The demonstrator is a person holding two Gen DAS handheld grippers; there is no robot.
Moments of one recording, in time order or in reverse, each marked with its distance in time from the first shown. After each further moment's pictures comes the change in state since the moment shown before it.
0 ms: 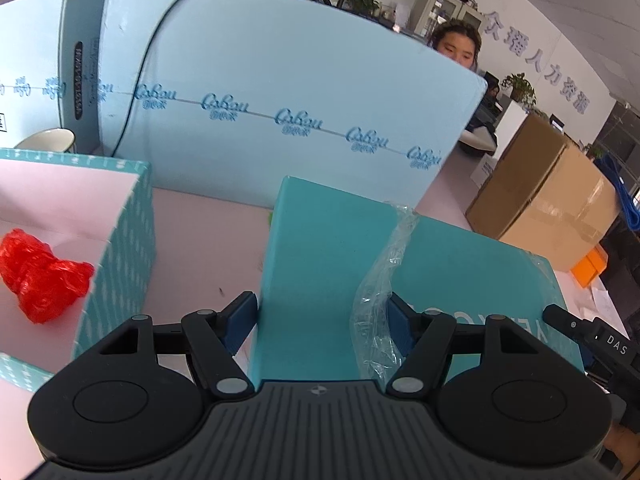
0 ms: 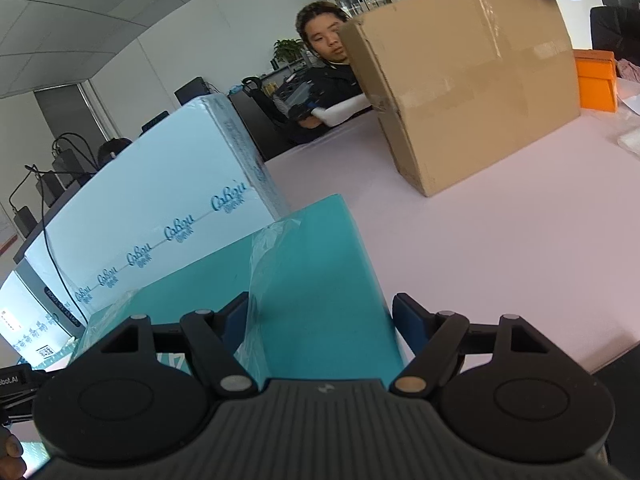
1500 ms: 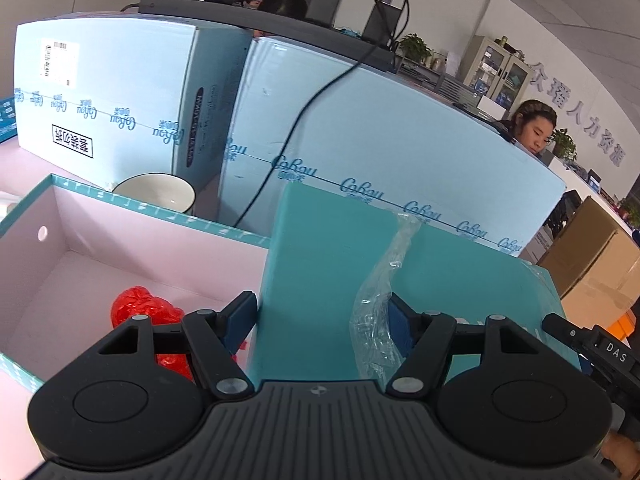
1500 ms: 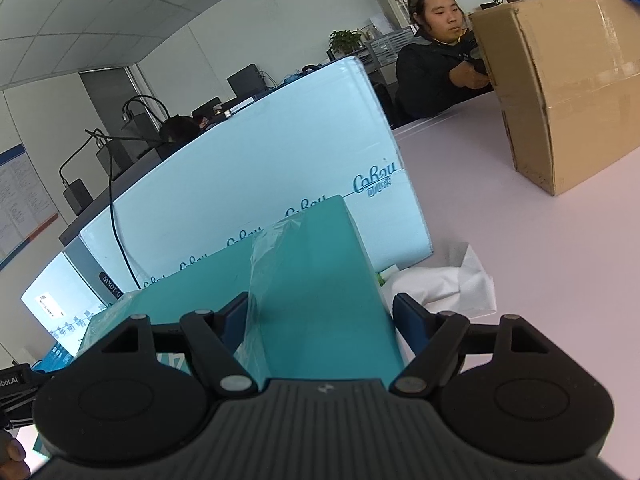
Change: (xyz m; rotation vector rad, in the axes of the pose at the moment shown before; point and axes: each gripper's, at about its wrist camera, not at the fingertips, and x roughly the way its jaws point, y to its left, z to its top) left arm -0.043 0.116 0.041 -0.097 -0.112 0.101; right arm 0.039 0.127 -0.007 -0.053 0.025 0.126
